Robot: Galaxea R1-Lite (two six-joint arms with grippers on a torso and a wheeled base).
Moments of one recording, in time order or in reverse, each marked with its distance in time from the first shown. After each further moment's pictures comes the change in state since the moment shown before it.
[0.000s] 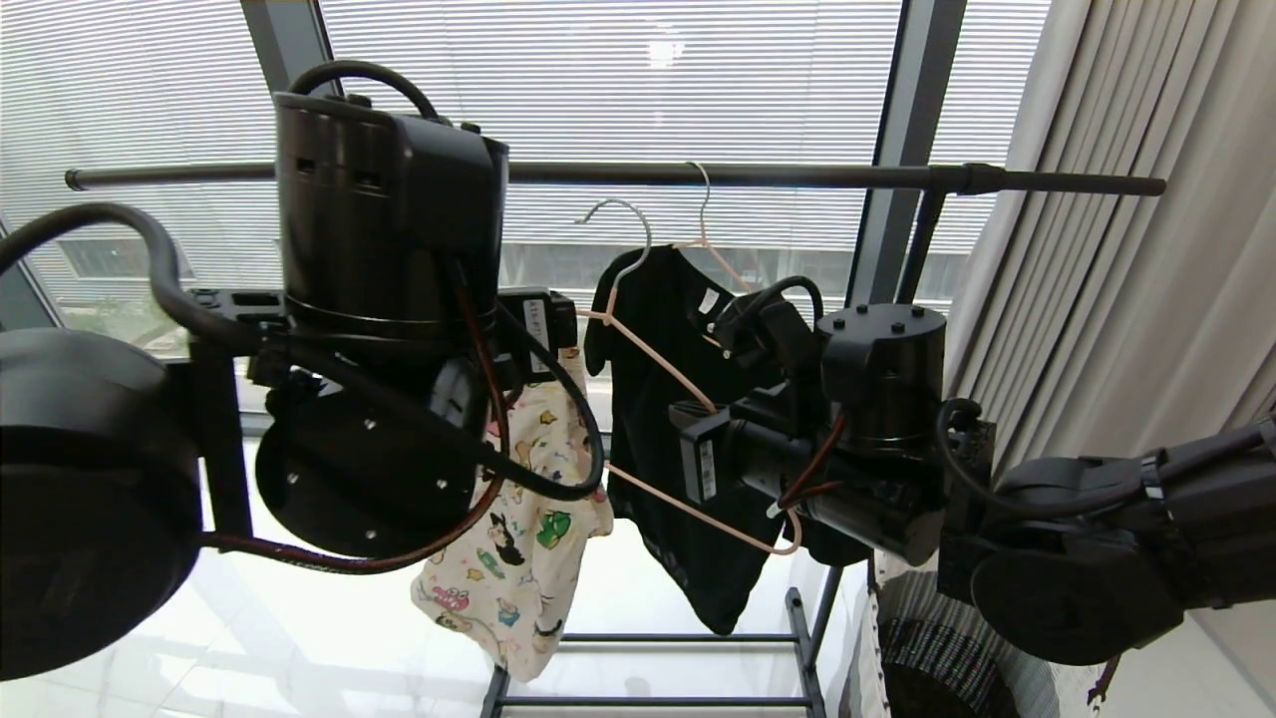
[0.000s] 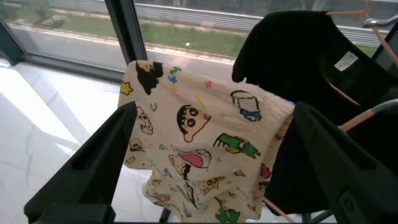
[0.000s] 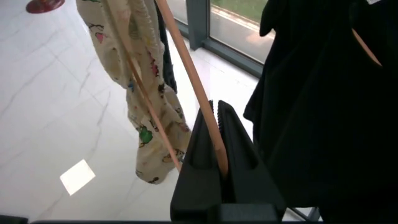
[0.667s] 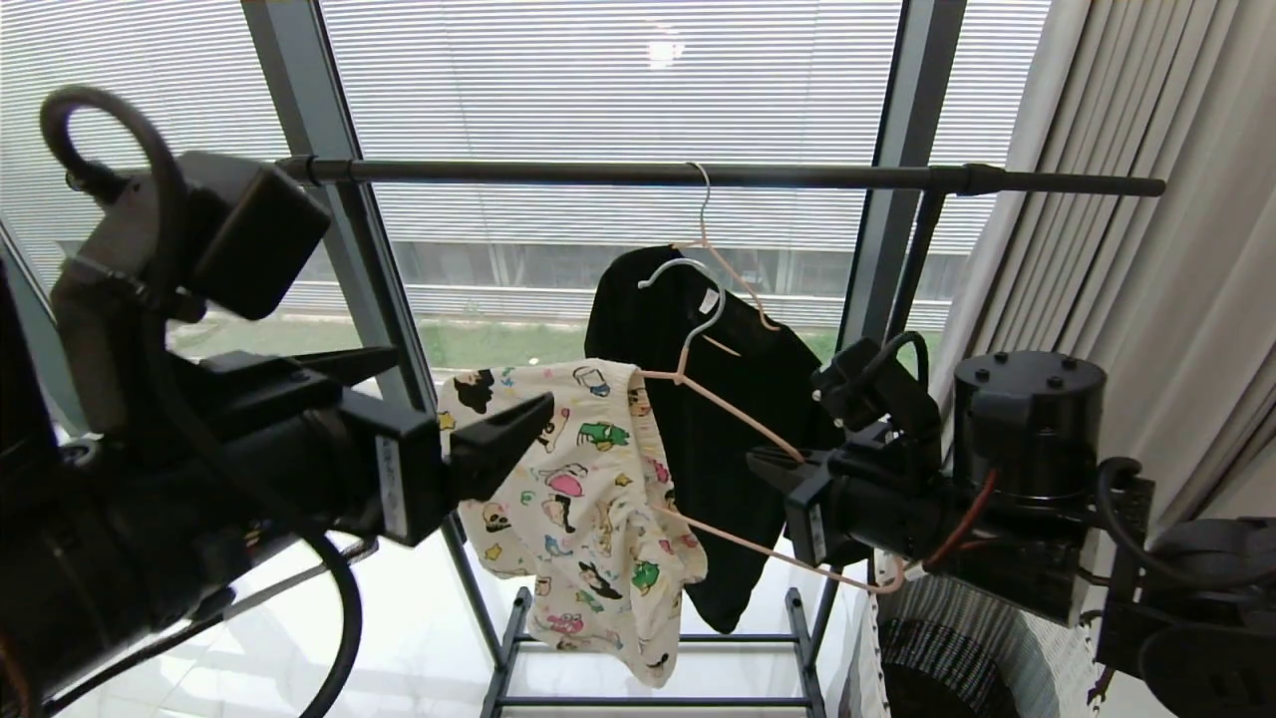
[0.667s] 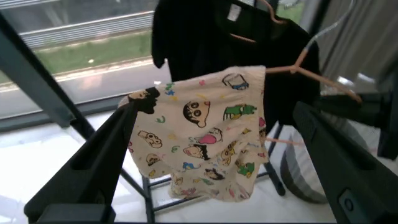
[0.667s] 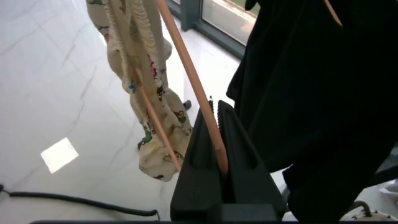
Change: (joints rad) left arm -0.018 -0.362 0.316 0.000 -0.576 0.182; right arm -0.088 -0.179 0.326 -0.092 0.136 -0.131
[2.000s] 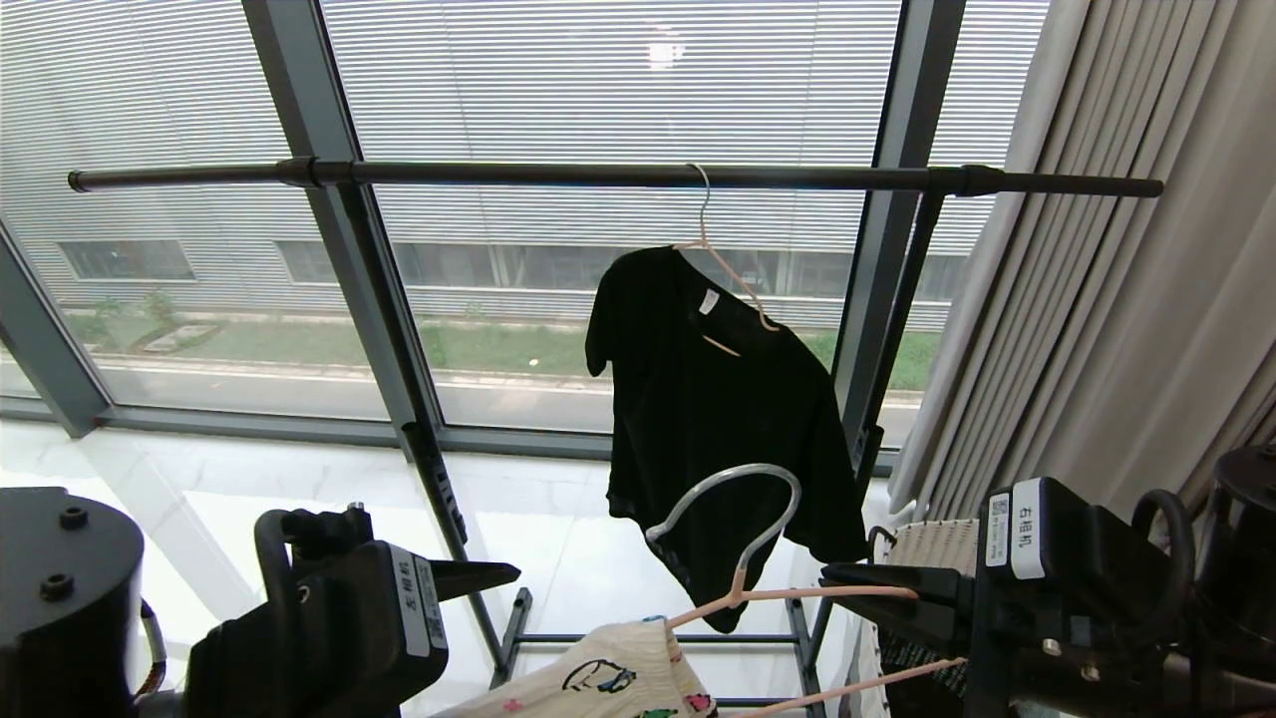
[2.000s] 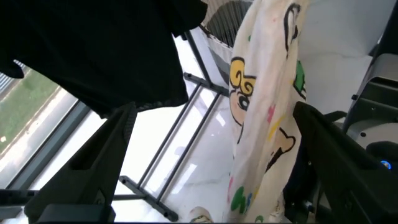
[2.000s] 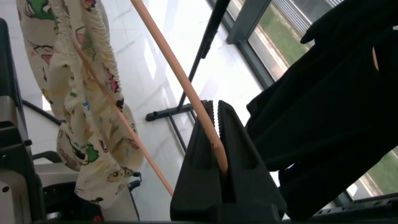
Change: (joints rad) left arm -0.010 -0.050 0.306 -0.006 -0.518 0.344; right arm 0.053 -0.311 0.314 0.005 0.219 -0.308
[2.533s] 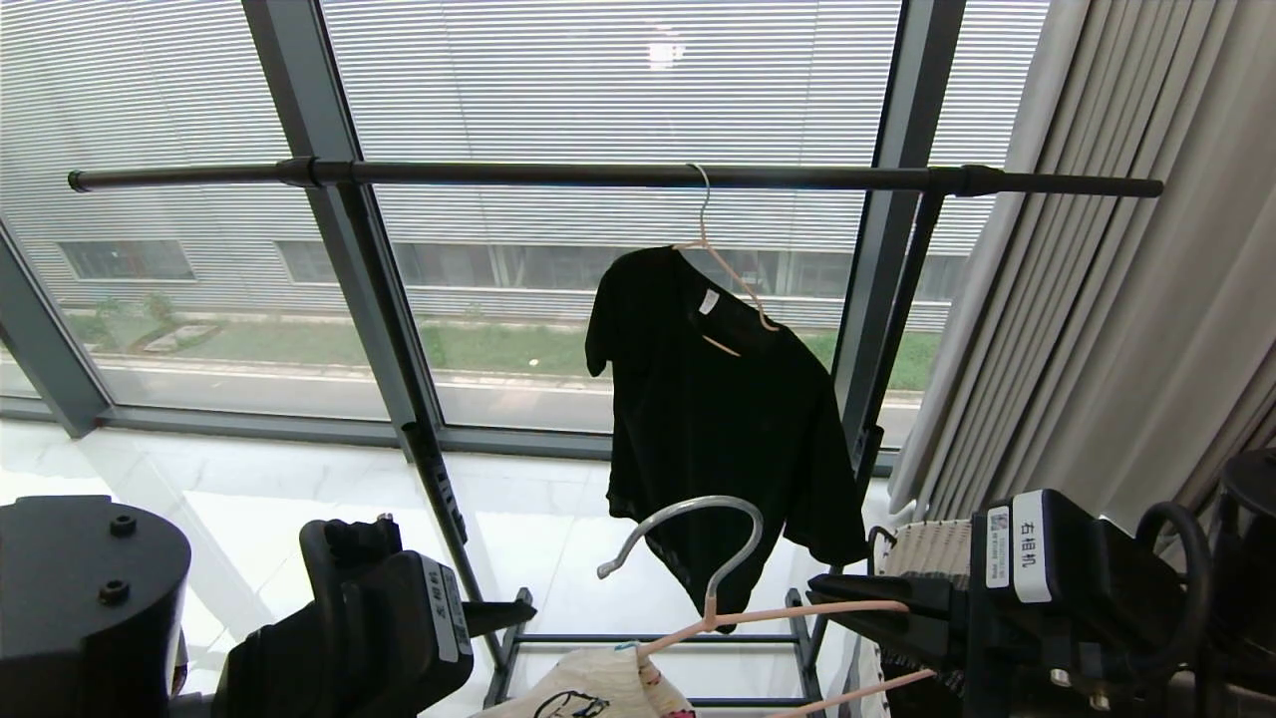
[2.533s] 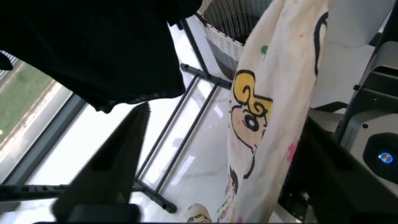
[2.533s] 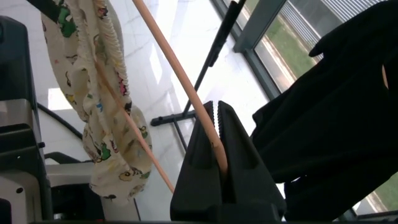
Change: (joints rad) left arm 0.000 0.027 0.004 -0.001 0.001 0.001; right arm 0.050 -0.002 -0.015 0.003 -0.004 -0.002
